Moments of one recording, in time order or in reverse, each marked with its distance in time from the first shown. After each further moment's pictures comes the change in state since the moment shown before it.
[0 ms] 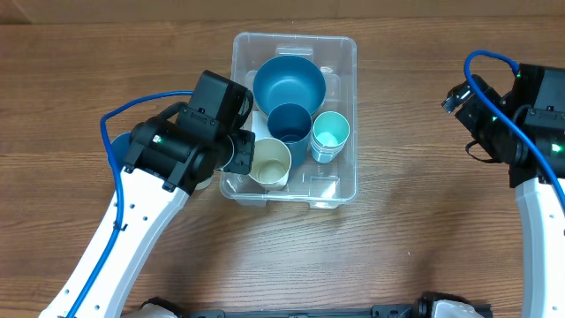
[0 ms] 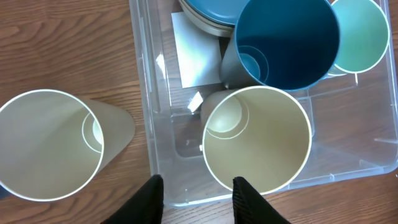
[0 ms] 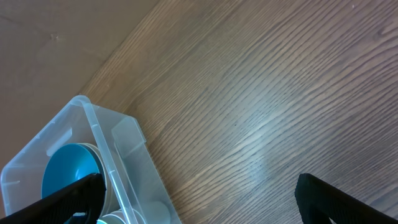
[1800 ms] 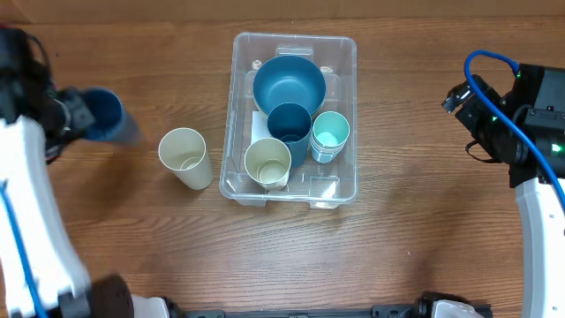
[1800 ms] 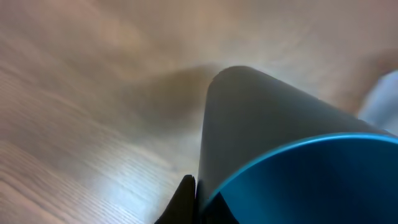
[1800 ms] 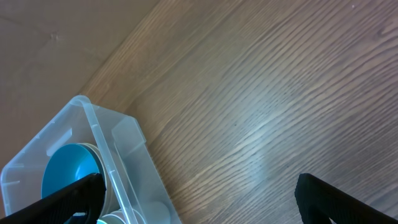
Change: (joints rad) left arm 0.798 0.187 0.389 -0.261 0.008 0.009; right arm 0.000 0.000 0.000 0.001 0.000 0.000
